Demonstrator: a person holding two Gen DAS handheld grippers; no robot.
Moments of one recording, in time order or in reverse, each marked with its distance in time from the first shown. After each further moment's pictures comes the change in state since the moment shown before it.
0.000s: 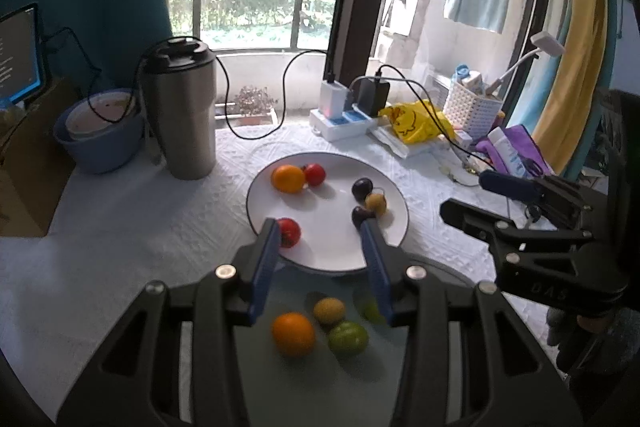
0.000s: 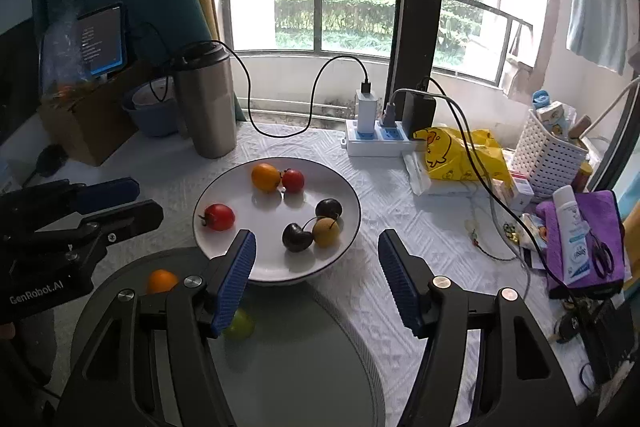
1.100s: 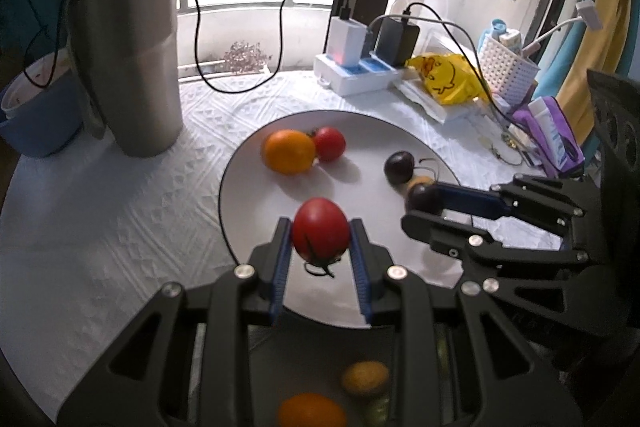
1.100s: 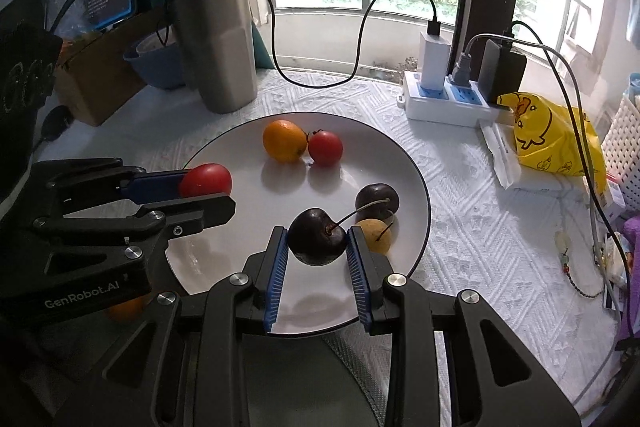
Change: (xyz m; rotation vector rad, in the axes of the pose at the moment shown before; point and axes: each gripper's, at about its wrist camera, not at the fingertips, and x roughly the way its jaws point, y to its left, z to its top) left arm 0.110 0.018 0.005 -0.007 0.175 -0.025; right arm 0.110 0.000 0.001 -0.071 0.146 0.171
